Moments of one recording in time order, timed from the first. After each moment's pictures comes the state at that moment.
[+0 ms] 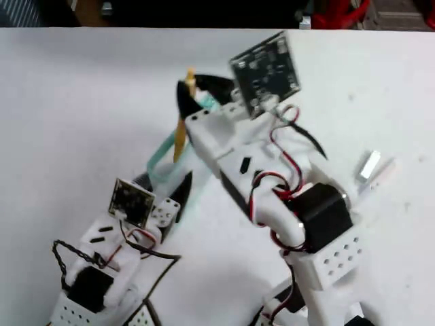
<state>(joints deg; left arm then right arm) 19.5 -104.5 86.5 46.5 -2.2 -38.9 -35.8 -1.8 61.2 2.4</state>
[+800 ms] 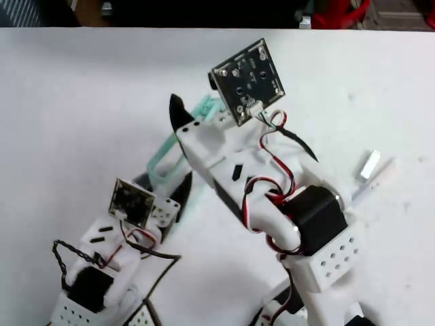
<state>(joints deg) 19.5 -104.5 86.5 46.5 -2.2 -40.8 -35.8 -1.0 63.6 2.3</state>
